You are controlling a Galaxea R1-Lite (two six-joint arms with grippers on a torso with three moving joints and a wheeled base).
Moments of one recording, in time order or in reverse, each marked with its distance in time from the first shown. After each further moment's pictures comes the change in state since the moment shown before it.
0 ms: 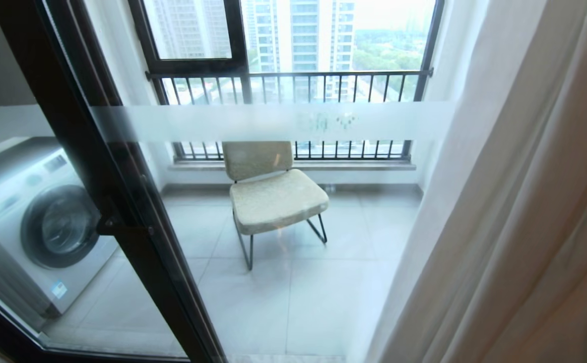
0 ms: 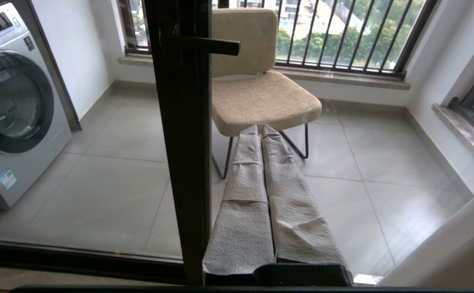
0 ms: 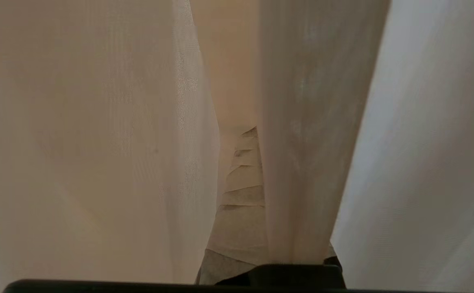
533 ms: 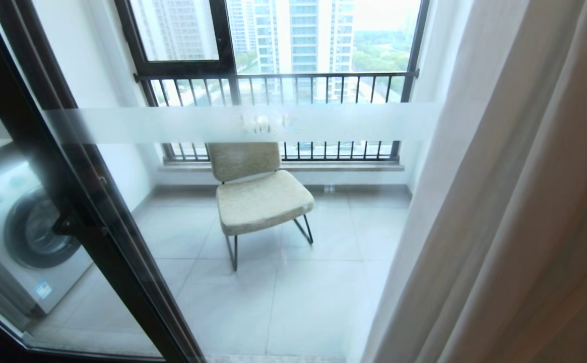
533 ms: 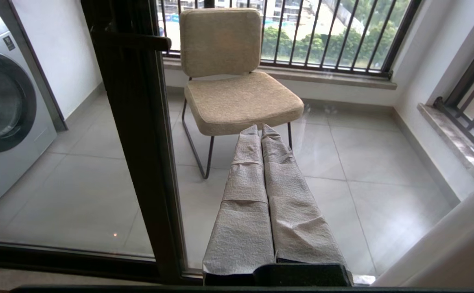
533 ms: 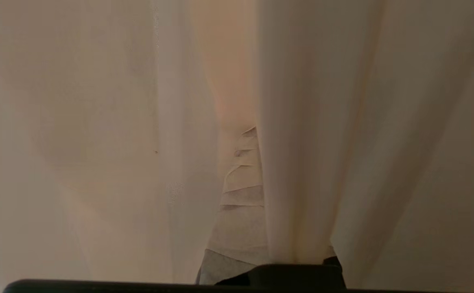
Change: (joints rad) left arm 0.000 0.000 0.000 -0.001 0.000 0.000; right arm 0.000 -0.007 0.003 0.005 0.000 0.000
